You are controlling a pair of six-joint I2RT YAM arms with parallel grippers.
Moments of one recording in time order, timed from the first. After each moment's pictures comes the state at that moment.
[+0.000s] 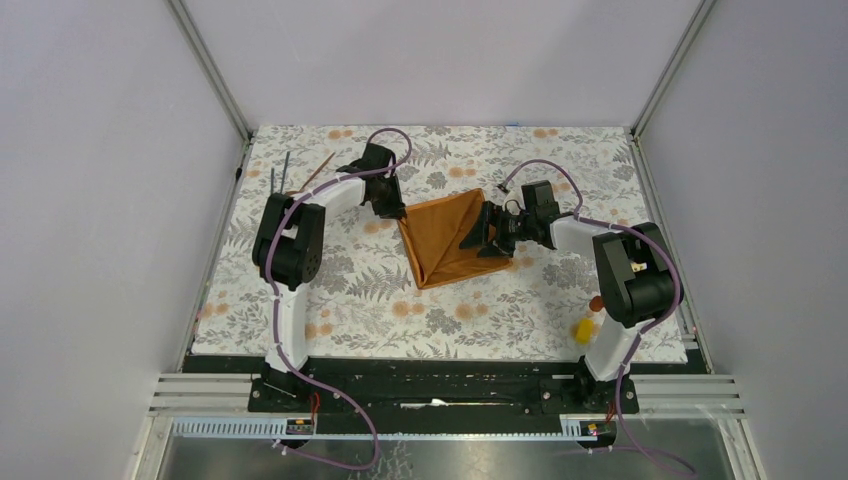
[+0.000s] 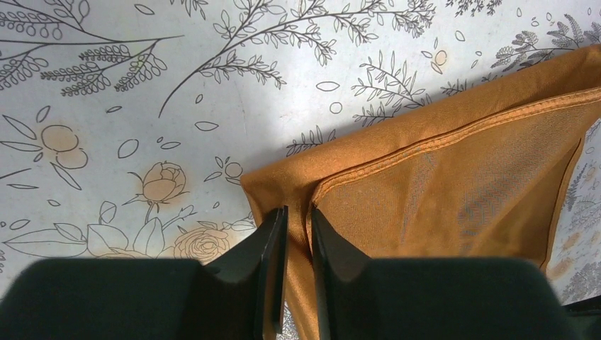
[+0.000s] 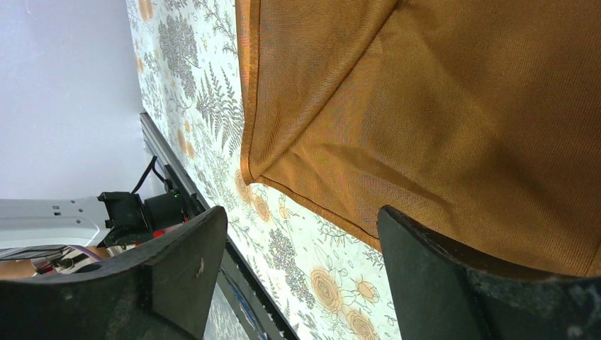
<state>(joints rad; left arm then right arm) -0.34 2.13 1.56 -0.43 0.17 -0.54 0.28 1.78 0.94 -0.04 -0.78 0.53</state>
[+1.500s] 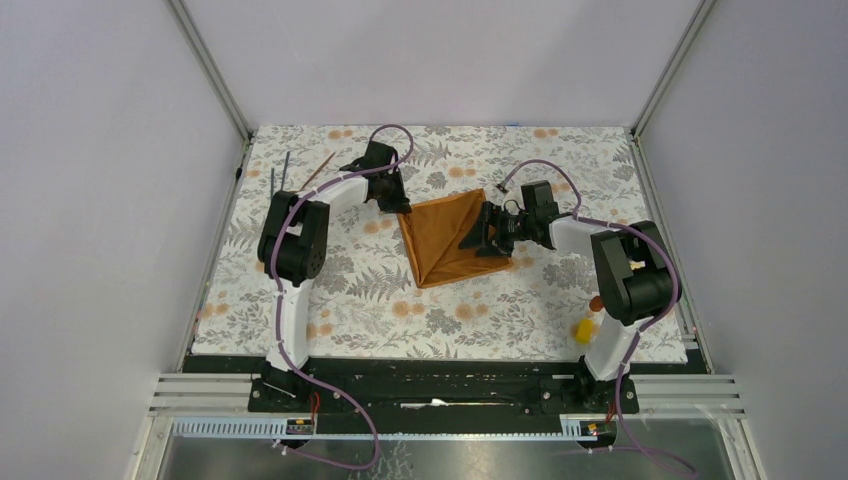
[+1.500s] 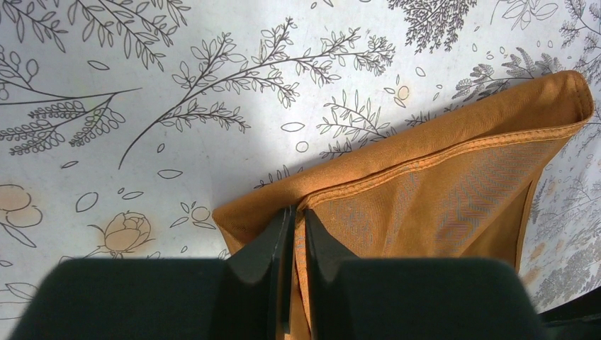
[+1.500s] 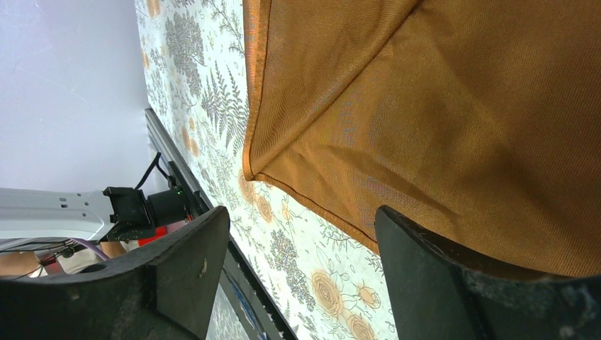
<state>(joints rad) -0.34 2.18 1.60 -0.37 0.21 -0.58 0.28 1.80 0.94 -0.01 -0.81 0.53</state>
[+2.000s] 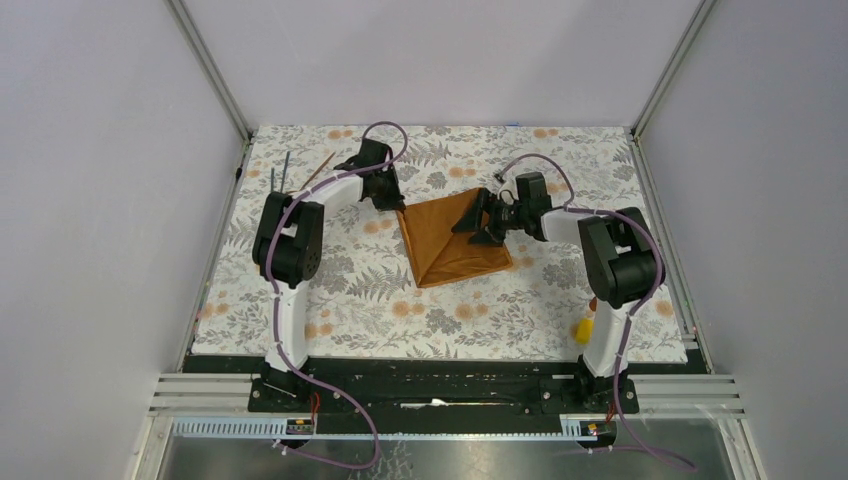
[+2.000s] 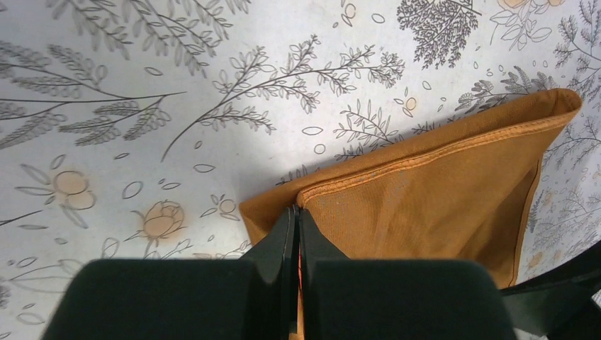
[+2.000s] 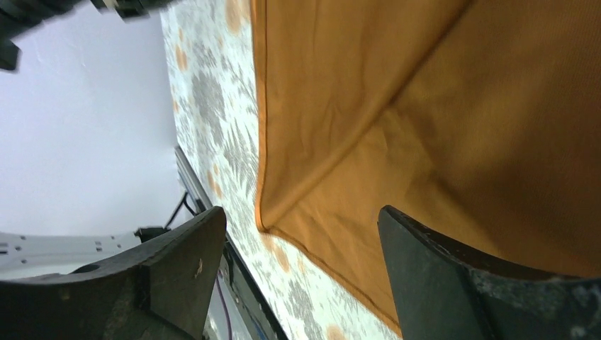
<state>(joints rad) -0.32 2.16 1.59 -0.37 0.18 -0.58 0.28 1.92 1.01 0.12 -0.80 0.66</state>
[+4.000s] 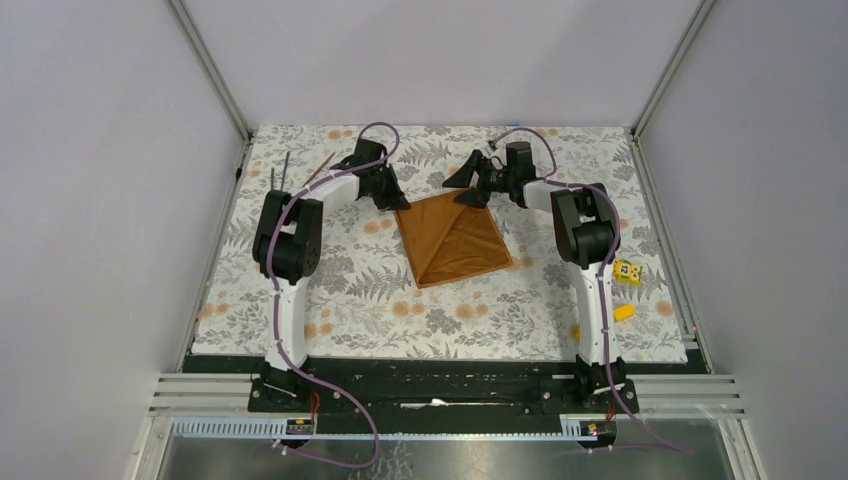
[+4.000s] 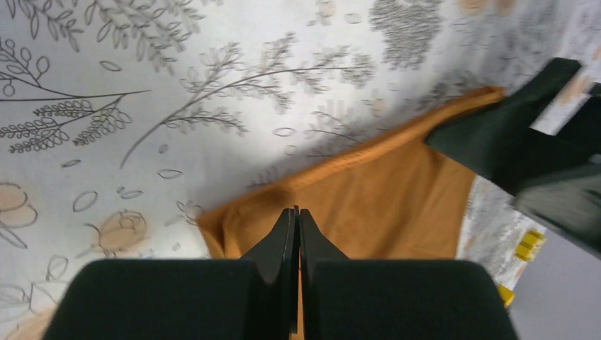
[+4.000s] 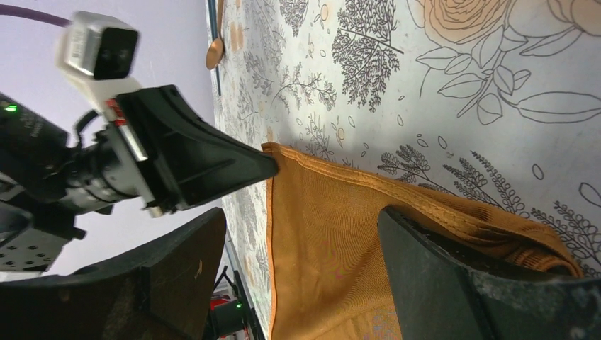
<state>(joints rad) -0.29 2.16 1.60 -0.35 0.33 -0.69 0.24 2.41 1.60 0.26 -0.87 0.90</state>
